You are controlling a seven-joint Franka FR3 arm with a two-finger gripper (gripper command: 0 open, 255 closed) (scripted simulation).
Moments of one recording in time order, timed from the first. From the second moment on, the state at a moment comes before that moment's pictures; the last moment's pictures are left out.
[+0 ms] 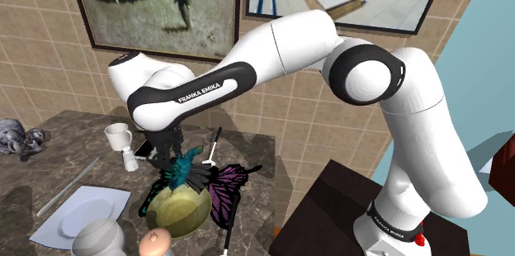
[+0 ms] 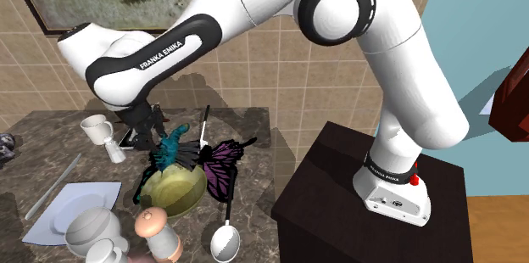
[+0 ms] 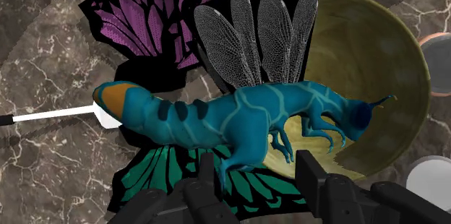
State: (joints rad) arm 0.44 0.64 0.13 -1.39 -0.20 1.86 0.16
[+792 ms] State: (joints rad) arm 0.50 0.74 0.14 -1.35 -0.21 1.91 0.23
